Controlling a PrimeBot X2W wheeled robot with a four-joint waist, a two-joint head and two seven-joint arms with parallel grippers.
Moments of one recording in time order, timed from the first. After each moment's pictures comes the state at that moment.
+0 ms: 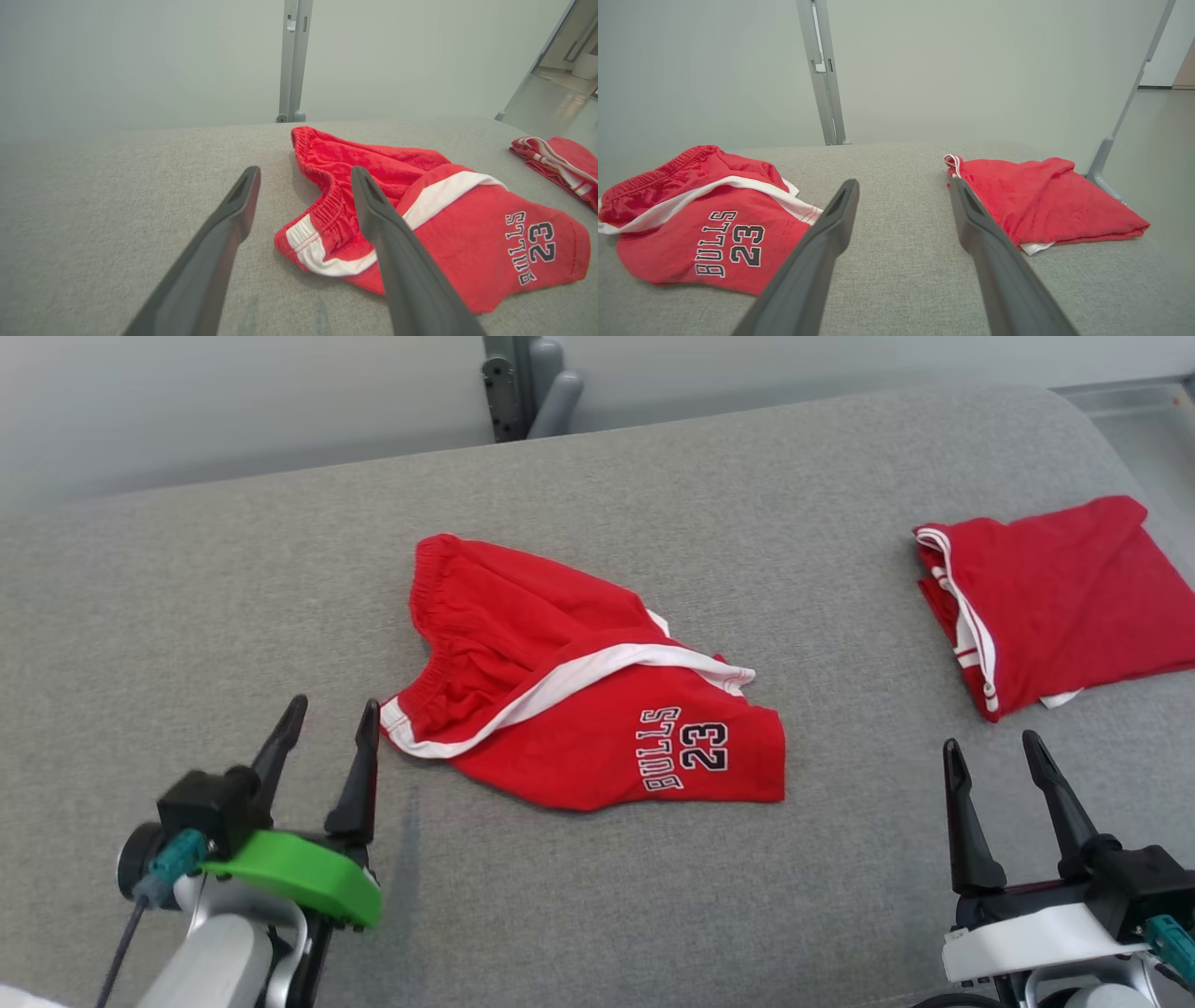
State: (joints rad) left arm -0.31 0.39 -0.50 0.30 -0.65 0.05 -0.26; right arm 0.08 -0.05 -0.06 -0.05 0.08 0.13 -0.26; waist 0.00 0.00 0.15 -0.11
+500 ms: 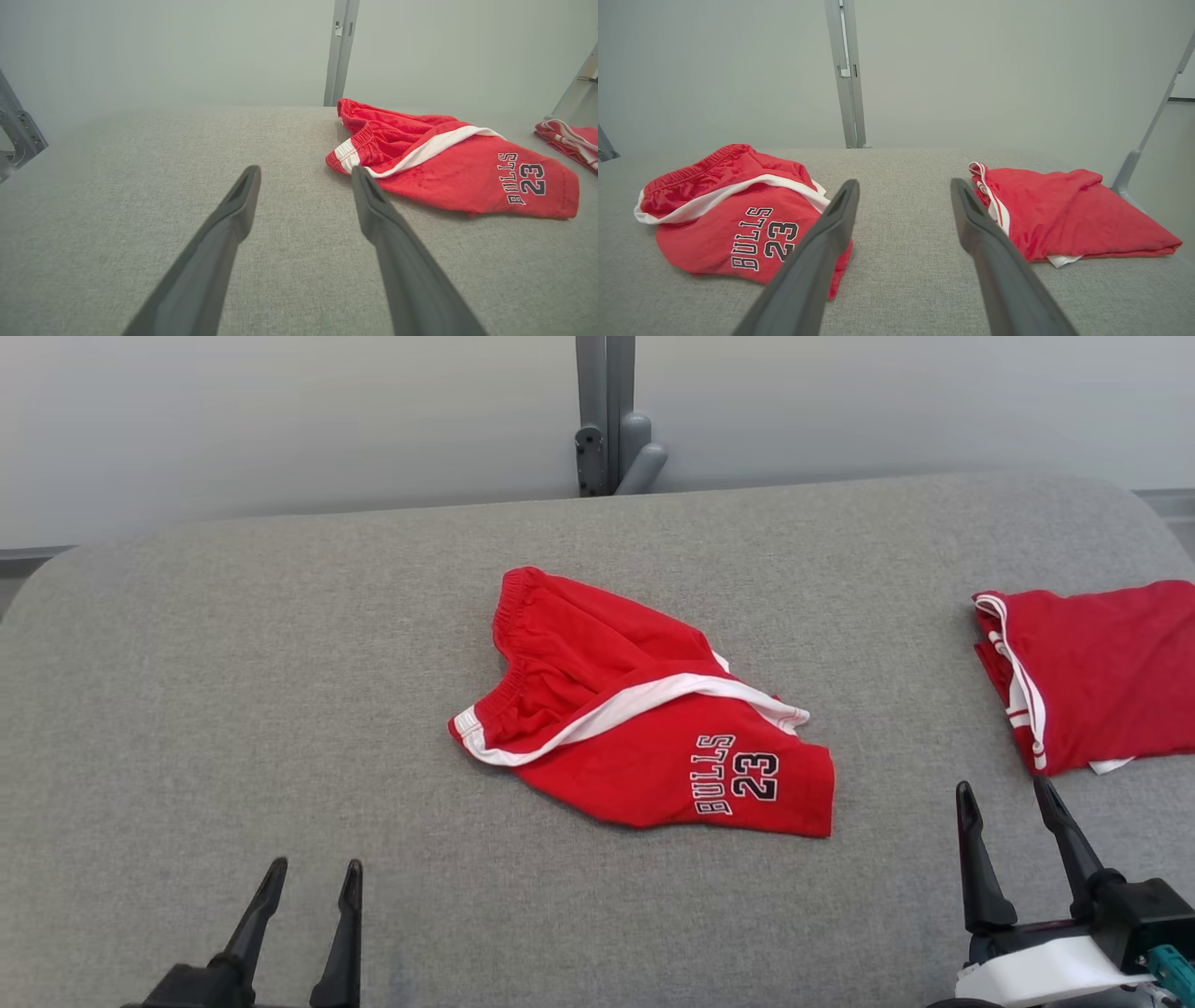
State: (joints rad) left arm 0.12 0.27 -0.23 0.06 -0.38 -0.04 -0.26; right arm 0.13 -0.05 -0.08 -0.01 0.07 0.13 -0.26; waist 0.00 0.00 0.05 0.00
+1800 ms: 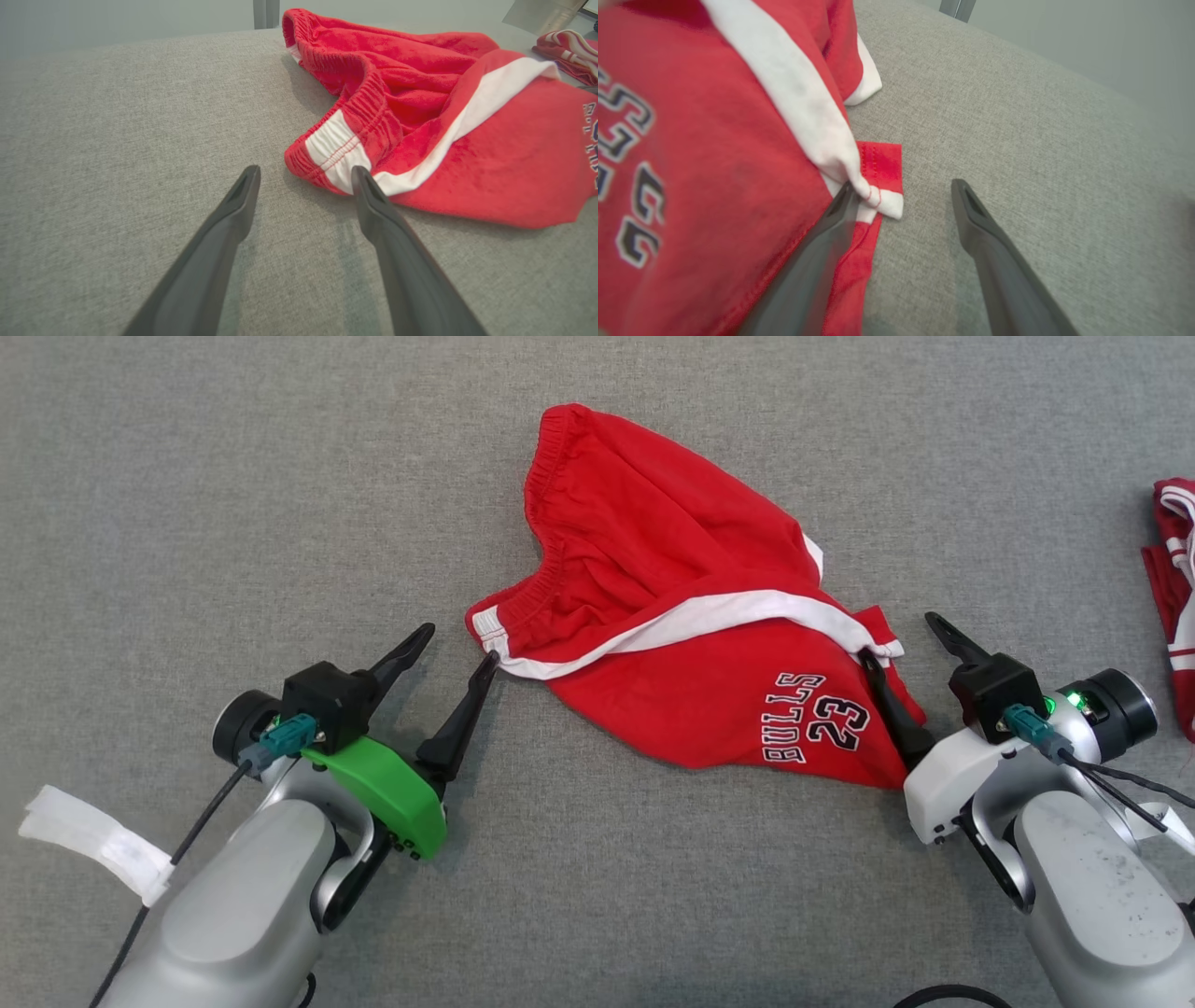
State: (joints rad) left arm -0.58 0.35 -0.75 0.49 -0.63 -0.13 -0.25; right arm -0.38 -0.28 0.24 0.38 0.01 0.13 -0.10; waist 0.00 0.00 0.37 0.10
